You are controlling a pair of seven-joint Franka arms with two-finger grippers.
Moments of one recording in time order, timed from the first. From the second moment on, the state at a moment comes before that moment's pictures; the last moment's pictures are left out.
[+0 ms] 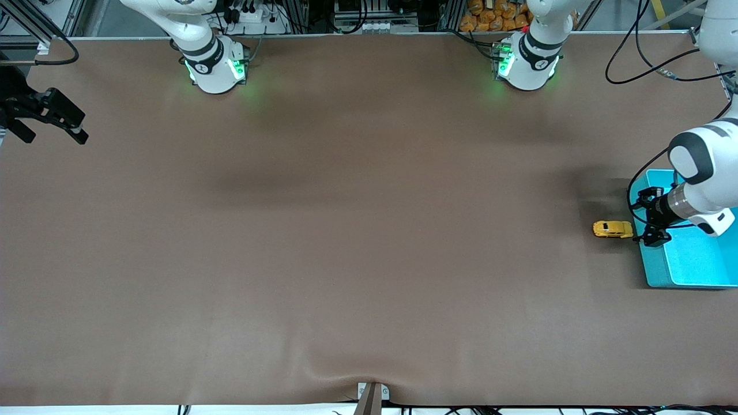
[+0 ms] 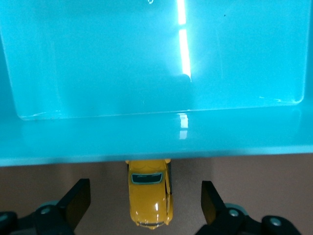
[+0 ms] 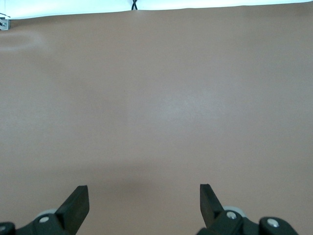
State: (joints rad) left arm 0.43 0.45 -0.10 -2.03 0.03 2.47 -1.16; right arm -0.10 -0.22 0.08 -1.79 0.01 1.76 0.02
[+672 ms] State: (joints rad) left arm 0.38 0.52 -0.11 -2.03 0.03 2.54 -1.16; right arm -0.09 -0.05 0.08 -1.67 0.01 1.79 0.03
